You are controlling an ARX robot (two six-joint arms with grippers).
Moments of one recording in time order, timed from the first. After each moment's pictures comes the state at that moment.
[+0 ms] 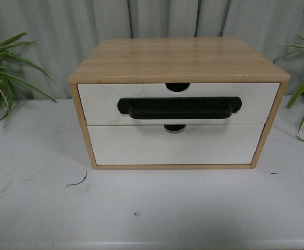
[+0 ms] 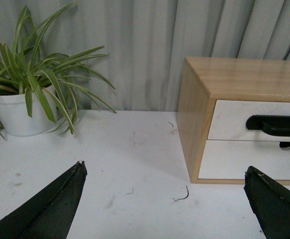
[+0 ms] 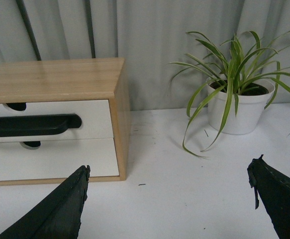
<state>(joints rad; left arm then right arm) 0.00 0.01 0.01 0.00 0.00 -0.01 0.00 0.00 0.01 0.00 0.00 0.00</state>
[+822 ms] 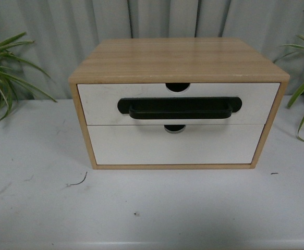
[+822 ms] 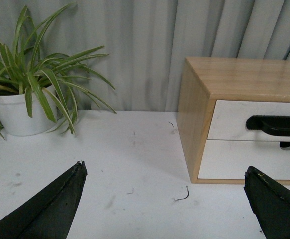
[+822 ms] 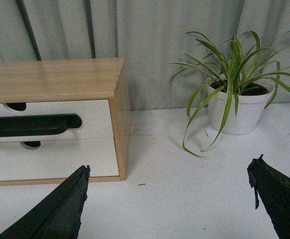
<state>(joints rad) 0.00 0.01 0.01 0.00 0.00 -0.01 0.00 0.00 0.01 0.00 0.00 0.00</state>
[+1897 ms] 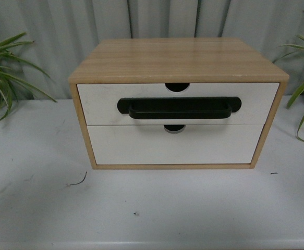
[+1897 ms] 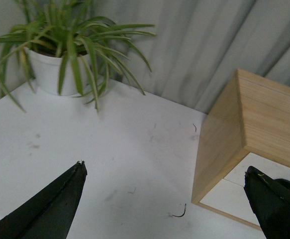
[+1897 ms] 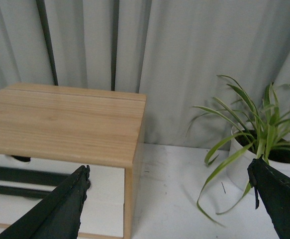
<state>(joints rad) -0.12 0.70 0.48 -0.02 -0.34 -0.31 0.06 0.86 0.33 0.57 -0.04 -0.09</state>
